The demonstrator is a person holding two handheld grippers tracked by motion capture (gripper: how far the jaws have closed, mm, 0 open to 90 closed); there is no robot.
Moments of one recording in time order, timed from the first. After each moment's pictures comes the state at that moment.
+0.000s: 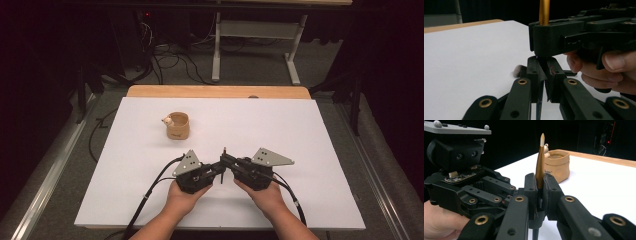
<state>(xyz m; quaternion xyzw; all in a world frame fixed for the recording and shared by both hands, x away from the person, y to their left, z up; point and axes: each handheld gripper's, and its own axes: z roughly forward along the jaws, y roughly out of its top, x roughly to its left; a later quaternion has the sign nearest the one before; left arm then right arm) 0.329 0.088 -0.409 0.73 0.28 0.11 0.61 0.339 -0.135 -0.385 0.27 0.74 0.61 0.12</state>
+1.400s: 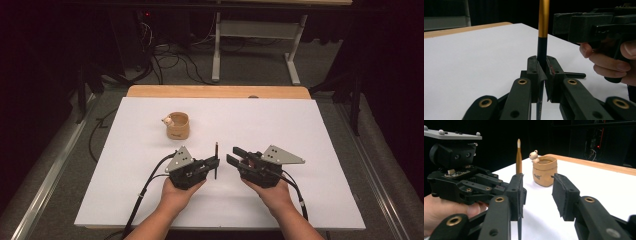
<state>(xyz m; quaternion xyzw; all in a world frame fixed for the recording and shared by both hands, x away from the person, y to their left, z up) 0.335 0.105 -0.405 0.72 0.30 0.13 0.61 0.341 -0.154 -0.375 0.28 0.73 0.61 0.15</state>
